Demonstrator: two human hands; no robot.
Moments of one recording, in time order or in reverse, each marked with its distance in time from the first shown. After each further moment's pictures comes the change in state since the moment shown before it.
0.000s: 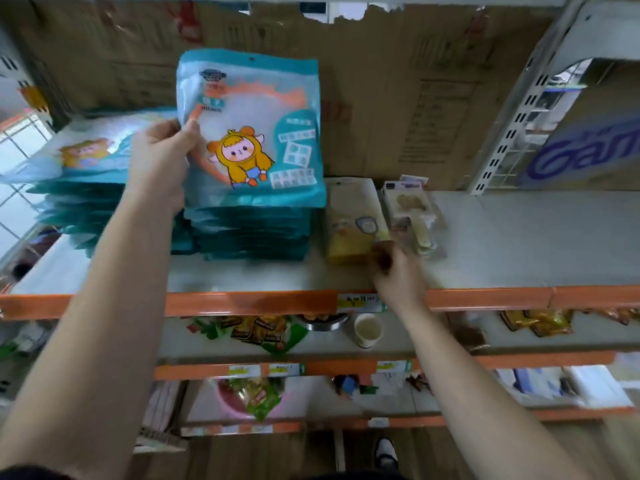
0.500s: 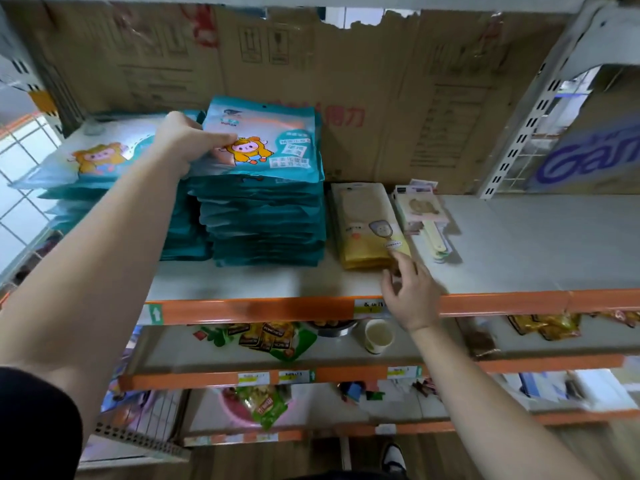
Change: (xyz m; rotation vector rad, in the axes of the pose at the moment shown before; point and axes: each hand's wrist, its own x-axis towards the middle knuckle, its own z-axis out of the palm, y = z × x) left_hand 0.086 -0.010 -0.011 0.525 -0.067 -0.194; right_hand -0.015 0.002 0.017 -0.239 0.231 -0.228
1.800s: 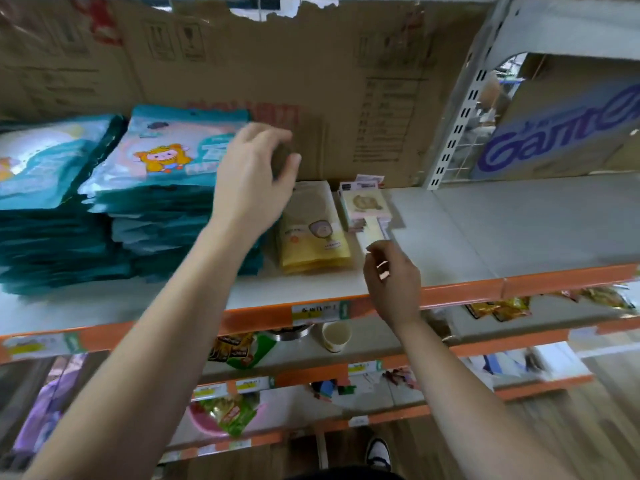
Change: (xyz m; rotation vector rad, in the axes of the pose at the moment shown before) left_hand -0.129 0.048 0.147 0.312 0.104 0.883; right_hand 0.017 0.035 -0.053 0.279 0.065 0.118
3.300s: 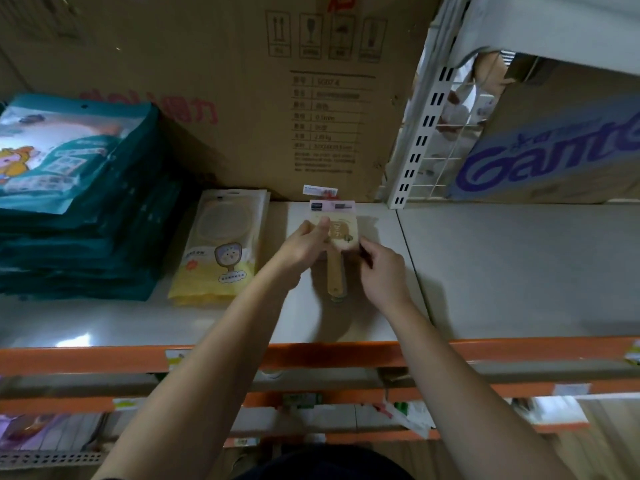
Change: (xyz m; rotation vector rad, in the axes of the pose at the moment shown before) left_hand 0.012 0.070 0.250 -0.834 -0.464 -0.872; right_hand 0.112 0.139 -0.051 0.069 -0.453 0.283
